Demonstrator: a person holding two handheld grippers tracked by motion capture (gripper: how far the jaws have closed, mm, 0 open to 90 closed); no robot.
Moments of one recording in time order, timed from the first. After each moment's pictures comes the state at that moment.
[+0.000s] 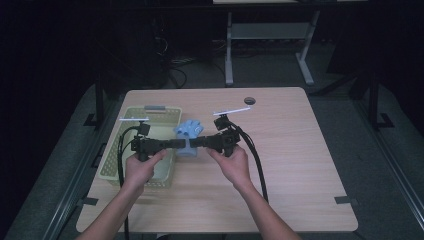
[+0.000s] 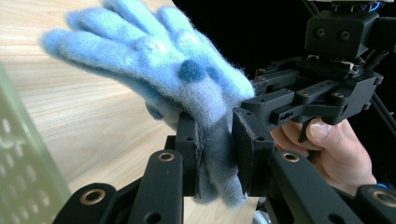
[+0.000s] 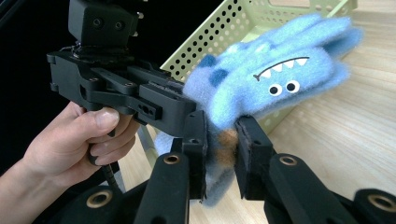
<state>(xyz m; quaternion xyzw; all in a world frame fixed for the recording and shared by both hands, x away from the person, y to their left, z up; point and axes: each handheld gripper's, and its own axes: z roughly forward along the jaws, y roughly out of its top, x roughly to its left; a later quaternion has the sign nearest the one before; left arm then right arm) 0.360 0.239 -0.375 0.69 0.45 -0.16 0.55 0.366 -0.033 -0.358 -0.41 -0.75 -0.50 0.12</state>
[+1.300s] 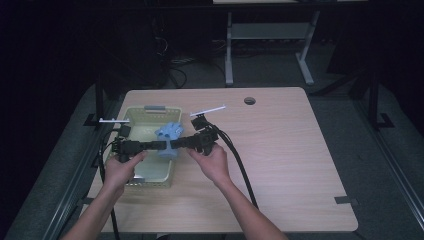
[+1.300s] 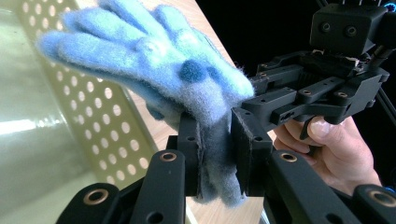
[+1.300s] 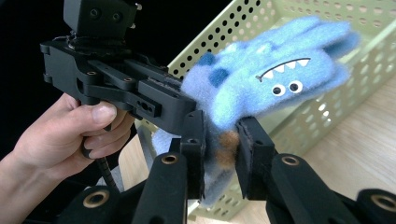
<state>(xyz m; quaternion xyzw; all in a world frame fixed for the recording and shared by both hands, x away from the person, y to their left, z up) 0.360 0.292 -0.380 0.69 0.47 -0.15 0.53 0.379 0.023 -0.367 -0.38 -0.77 -0.49 0.14</state>
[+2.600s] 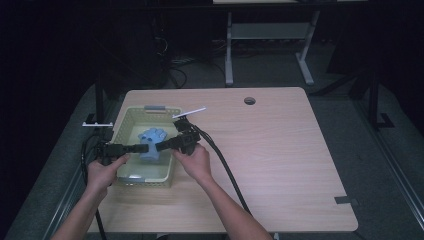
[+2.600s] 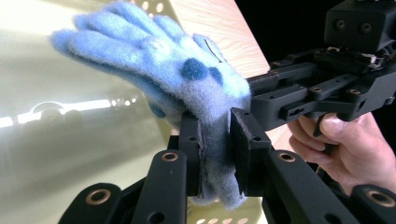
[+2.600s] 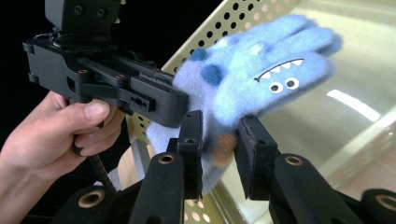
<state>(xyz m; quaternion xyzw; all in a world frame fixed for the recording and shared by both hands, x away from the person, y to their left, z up) 0.358 0.342 -0.392 0.68 0.51 -0.13 0.50 0.394 0.071 -0.388 -0.39 -0.77 -0.47 0.17</state>
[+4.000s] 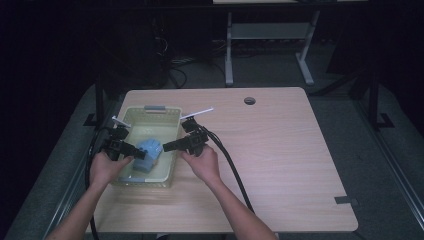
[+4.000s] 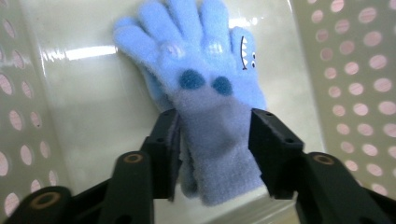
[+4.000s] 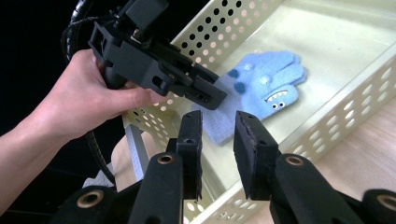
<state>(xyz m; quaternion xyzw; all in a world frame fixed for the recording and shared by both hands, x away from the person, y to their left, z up) 0.393 0.325 -0.407 0.78 0.58 -0.02 0.23 0.388 0.050 -0.384 -0.39 -0.78 -0.47 0.15</state>
